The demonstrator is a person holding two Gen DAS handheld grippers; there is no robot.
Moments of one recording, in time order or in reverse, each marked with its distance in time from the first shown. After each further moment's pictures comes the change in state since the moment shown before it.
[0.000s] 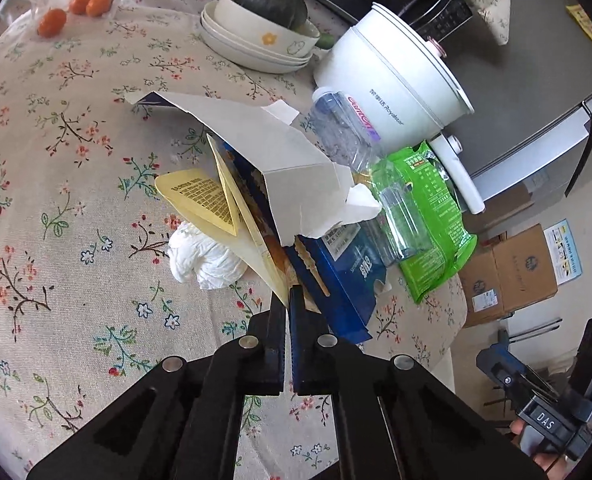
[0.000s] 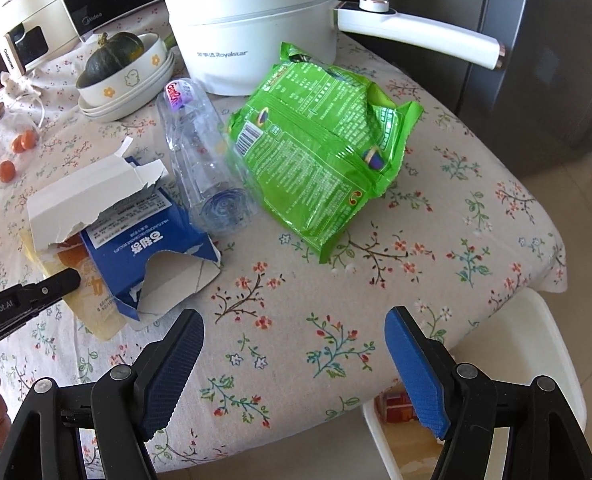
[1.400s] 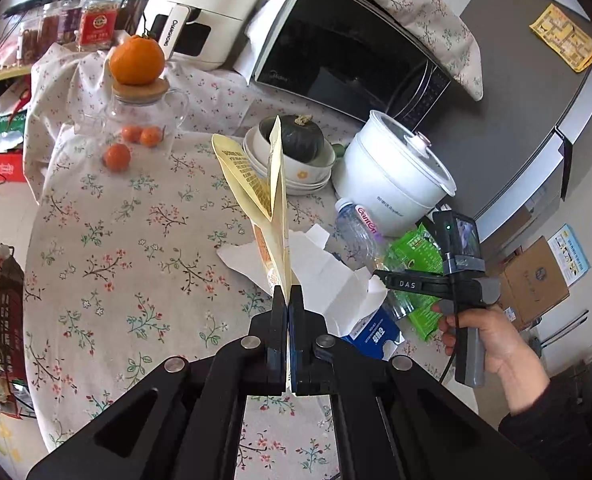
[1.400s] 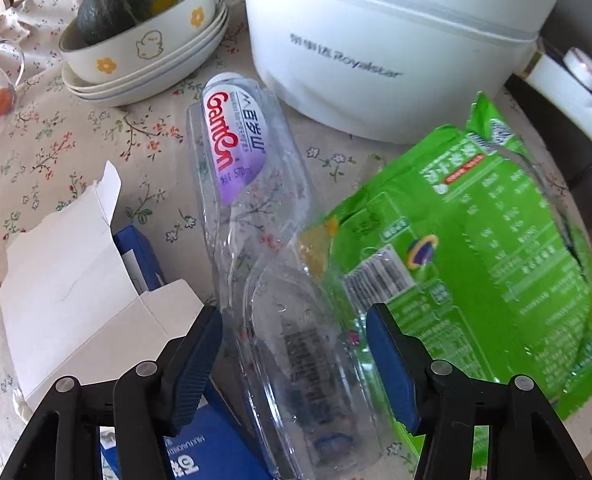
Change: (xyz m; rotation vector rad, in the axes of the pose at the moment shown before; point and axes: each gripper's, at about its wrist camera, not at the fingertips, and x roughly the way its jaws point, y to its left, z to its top) left arm -0.141 0.035 0.058 0.125 -0.219 0.085; right arm 0.140 0.088 0.128 -0.211 0.165 -0.002
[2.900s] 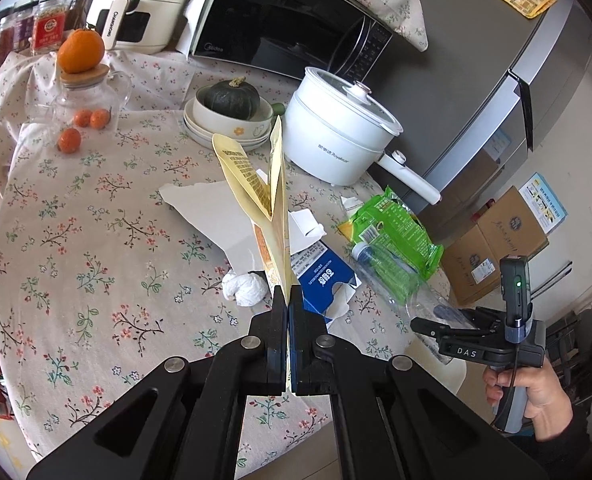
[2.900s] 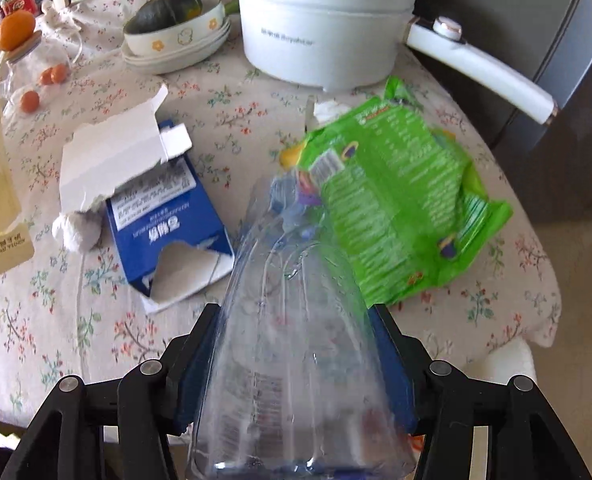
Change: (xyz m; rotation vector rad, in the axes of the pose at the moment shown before) left arm -0.011 -0.047 -0.056 0.125 0.081 -0.095; right arm -0.112 -0.028 -0.151 -0.016 -0.086 -0.007
